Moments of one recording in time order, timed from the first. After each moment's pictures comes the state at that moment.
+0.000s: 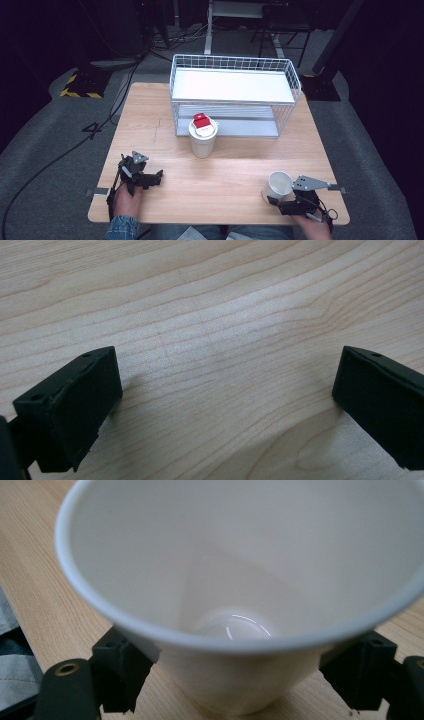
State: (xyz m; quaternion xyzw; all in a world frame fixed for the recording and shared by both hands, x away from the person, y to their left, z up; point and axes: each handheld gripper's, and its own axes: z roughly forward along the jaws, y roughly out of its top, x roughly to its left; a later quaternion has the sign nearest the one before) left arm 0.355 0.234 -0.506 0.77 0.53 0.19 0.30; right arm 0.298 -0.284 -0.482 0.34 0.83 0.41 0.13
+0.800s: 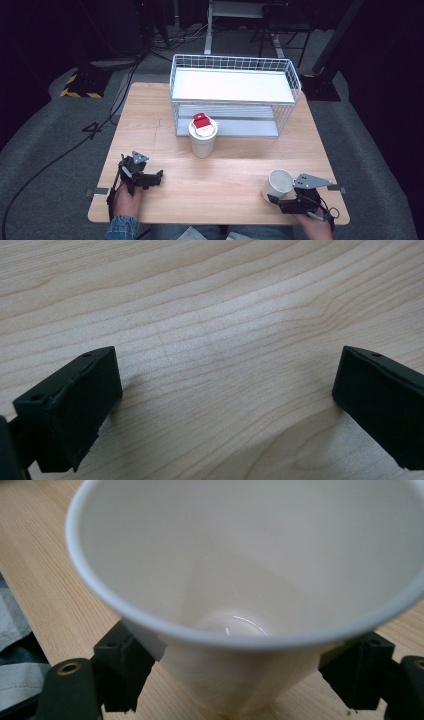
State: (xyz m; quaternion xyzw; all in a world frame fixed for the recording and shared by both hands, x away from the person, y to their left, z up) left arm 0.355 0.234 -0.506 0.77 0.53 0.19 0.30; right arm 0.299 -0.280 -0.468 0.34 0.83 0.41 0.13
